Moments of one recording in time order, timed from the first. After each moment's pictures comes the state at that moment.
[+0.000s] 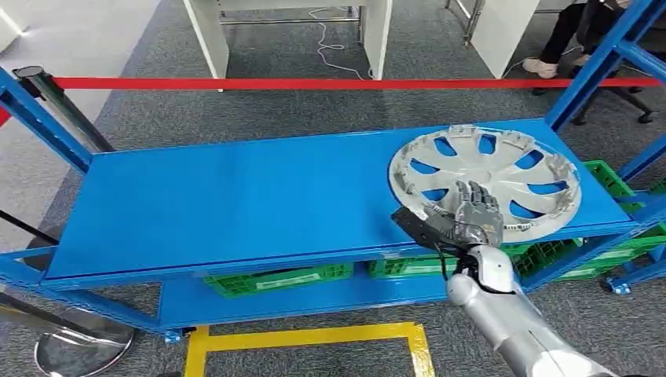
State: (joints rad) left arm -0.11 -0.22 1.20 -0.23 -1.15 0.36 -0.05; right arm -0.43 -0.04 0.43 -0.90 1.09 -0.59 0.02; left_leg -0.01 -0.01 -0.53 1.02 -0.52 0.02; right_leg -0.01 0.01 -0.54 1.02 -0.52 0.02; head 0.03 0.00
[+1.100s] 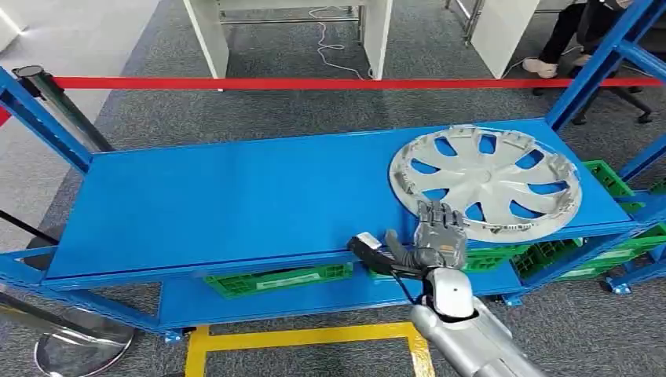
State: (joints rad) left arm -0.11 -0.24 1.20 -0.23 -1.13 0.36 -0.04; right arm -0.30 0.05 0.51 -0.99 1.41 -0.56 0.22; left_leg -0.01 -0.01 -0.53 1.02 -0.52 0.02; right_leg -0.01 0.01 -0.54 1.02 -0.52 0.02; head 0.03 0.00
